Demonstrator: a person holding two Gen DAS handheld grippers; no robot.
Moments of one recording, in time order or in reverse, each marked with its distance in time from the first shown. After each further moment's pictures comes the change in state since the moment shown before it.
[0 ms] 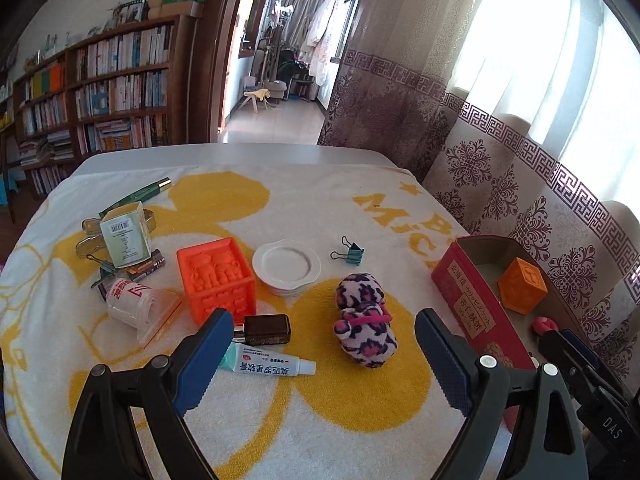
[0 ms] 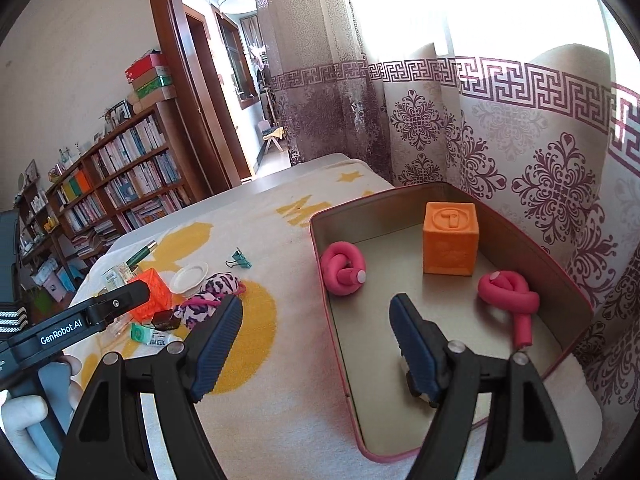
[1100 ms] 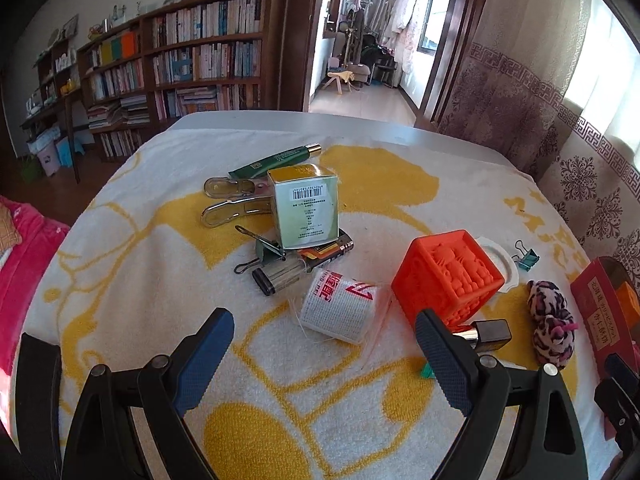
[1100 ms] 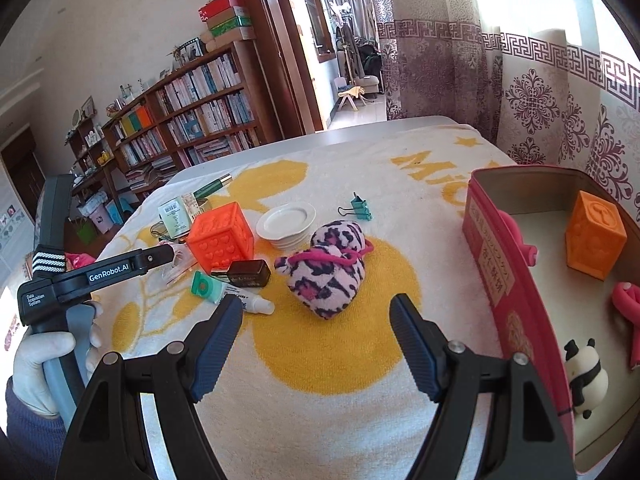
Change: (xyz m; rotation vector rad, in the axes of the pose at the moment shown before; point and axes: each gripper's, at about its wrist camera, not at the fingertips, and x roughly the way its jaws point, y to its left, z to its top) left arm 0.025 0.123 0.006 -0.063 0.057 0.265; right arm 0.054 0.080 -0.023 -0.159 0.148 0.218
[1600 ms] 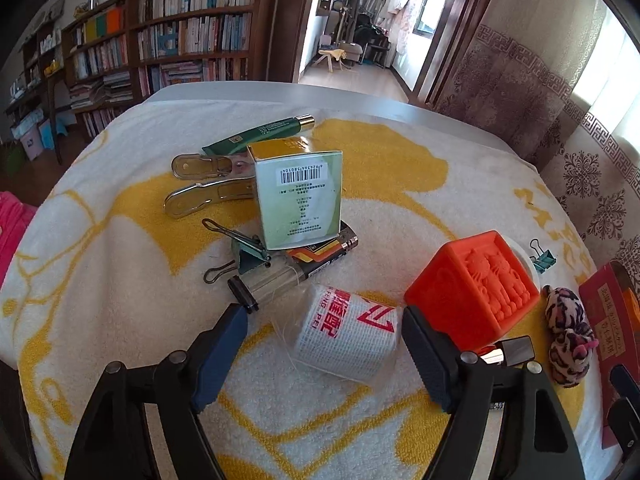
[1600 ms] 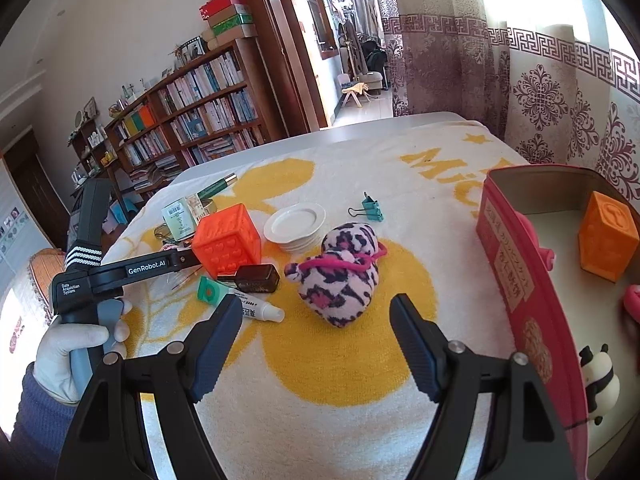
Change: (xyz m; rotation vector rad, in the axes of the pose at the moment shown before) left arm 0.039 0.011 0.005 -0.054 0.080 -0.068; right arm 0.013 0.004 0.004 0.024 0.030 0.025
